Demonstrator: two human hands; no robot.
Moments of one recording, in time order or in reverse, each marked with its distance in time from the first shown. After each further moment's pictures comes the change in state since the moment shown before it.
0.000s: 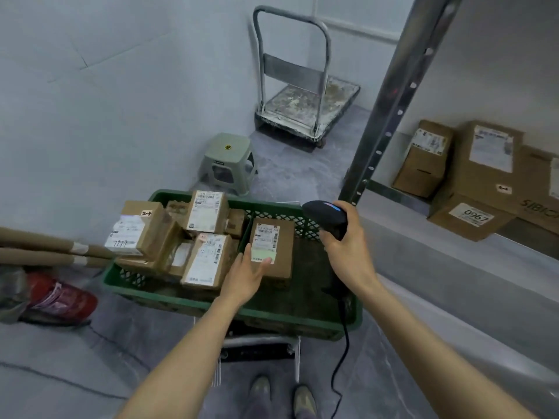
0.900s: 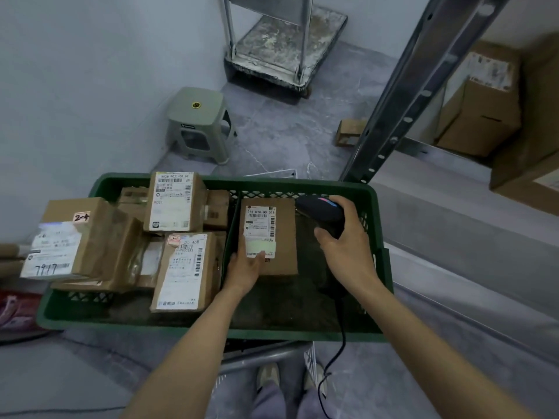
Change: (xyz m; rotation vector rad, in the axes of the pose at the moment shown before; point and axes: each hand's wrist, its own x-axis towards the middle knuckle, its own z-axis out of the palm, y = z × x) left_hand 0.118 -0.067 0.060 -0.247 -0.166 -0.112; right_hand 0.058 0.091 0.072 -0.043 0.044 0.161
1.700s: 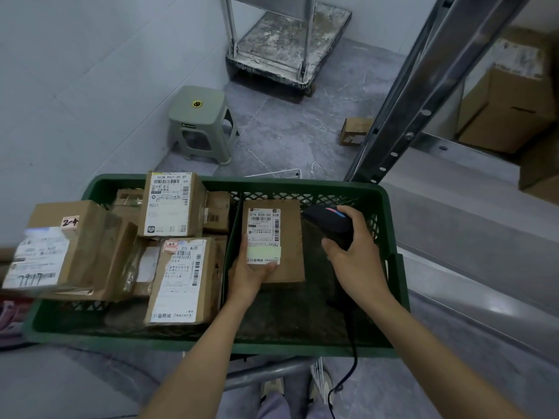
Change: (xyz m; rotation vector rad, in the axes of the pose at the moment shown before) left_hand 0.010 -0.013 0.013 -0.213 0.118 0.075; right_hand 0.003 0.018 0.007 0.005 -0.008 0.033
